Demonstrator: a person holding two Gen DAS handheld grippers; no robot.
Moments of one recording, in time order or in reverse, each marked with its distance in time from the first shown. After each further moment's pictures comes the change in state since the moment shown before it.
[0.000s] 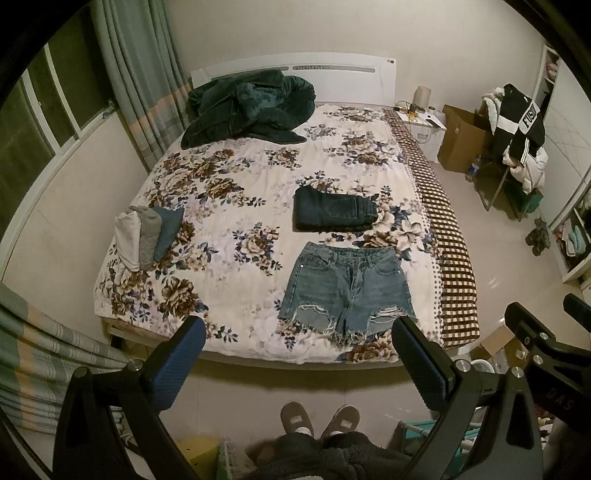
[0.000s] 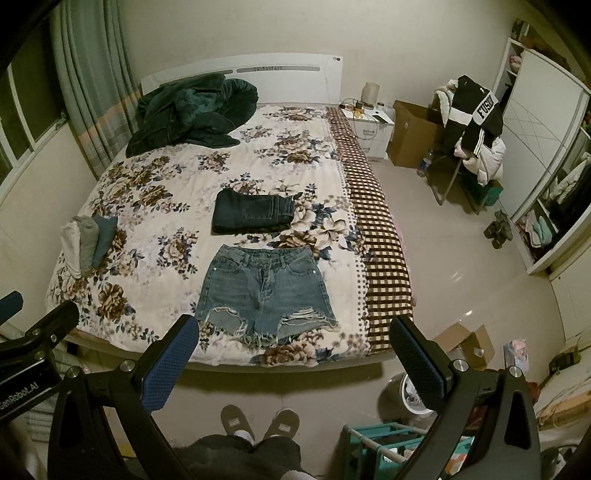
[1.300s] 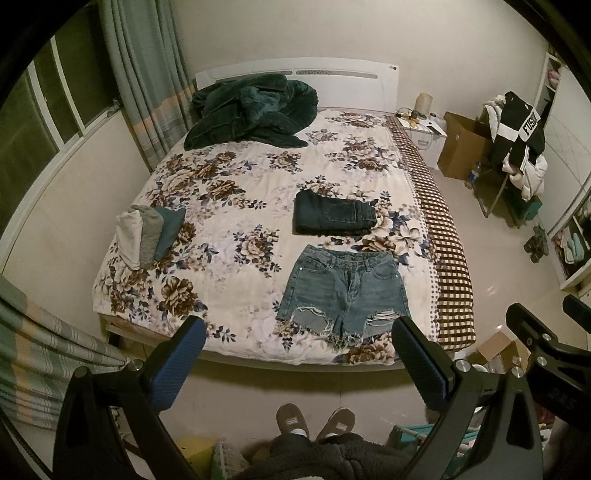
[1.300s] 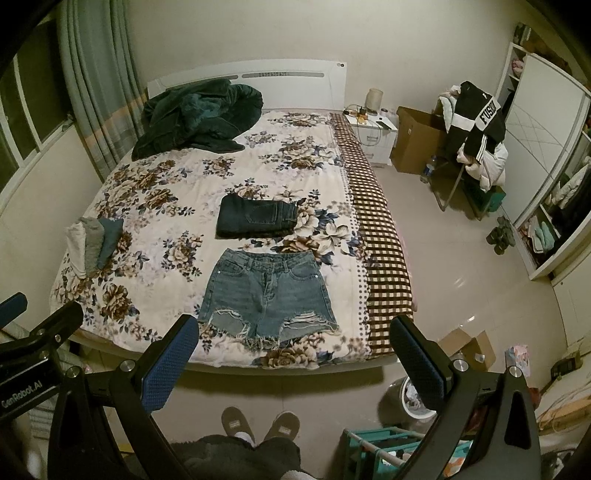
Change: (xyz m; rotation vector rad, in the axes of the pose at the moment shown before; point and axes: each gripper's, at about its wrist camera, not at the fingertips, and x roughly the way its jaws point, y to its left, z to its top) left arm -0.001 0.000 0.001 -0.001 -0.012 -0.006; right arm -0.015 0.002 0.009 -0.001 -0.011 0.006
